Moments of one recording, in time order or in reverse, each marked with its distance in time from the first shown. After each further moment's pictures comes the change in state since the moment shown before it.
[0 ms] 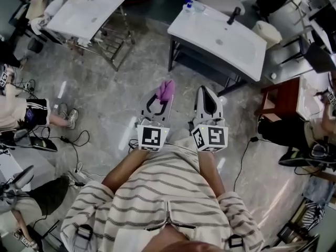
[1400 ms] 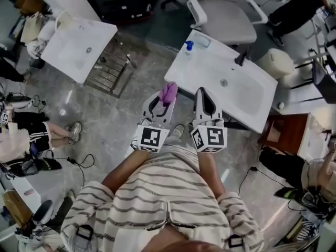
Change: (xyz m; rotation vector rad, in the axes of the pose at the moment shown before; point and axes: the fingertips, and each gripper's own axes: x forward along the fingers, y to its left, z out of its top) left arm 0.312 0.124 0.020 -0.034 0.017 -0.019; right arm 0.307 -0.146 0.024 0.059 0.010 0.038
